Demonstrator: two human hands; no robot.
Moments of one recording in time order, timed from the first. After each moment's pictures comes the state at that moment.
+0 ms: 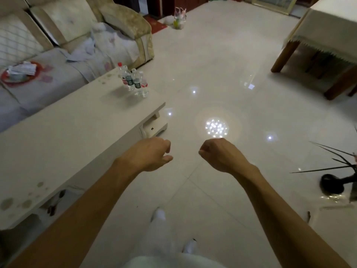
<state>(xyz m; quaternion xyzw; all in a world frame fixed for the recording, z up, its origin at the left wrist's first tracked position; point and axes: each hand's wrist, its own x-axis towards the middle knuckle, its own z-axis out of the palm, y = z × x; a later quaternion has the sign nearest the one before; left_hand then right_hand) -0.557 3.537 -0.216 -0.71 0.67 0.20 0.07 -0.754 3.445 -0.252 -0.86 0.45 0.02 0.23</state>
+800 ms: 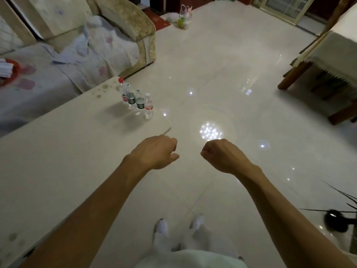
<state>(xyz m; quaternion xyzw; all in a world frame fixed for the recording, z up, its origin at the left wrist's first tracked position) -0.342 3.292 -0.236 -0.70 0.68 0.22 0.04 -0.533 3.208 -0.253 -0.86 0.46 0.09 0.20</state>
